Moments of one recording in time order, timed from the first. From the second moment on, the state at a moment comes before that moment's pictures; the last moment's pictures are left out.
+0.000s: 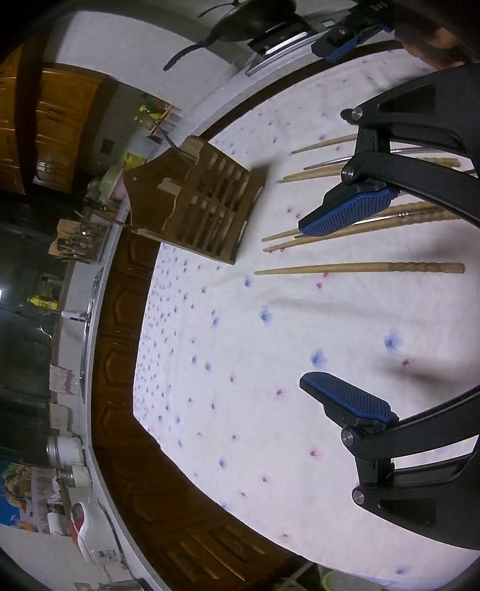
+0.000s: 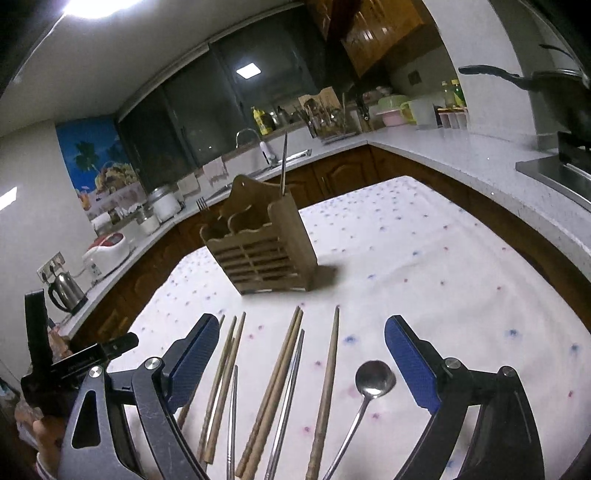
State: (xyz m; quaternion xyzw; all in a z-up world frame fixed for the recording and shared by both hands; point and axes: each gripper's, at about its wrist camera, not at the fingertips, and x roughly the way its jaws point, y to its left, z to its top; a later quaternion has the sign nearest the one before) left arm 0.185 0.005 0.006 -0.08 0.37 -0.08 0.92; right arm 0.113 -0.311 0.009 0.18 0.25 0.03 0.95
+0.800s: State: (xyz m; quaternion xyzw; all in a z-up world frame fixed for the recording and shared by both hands) left arm 0.237 -0.030 -0.017 -0.03 0.43 -0.10 0.90; right arm 0.157 -0.301 -0.015 0.16 0.34 0.02 0.93
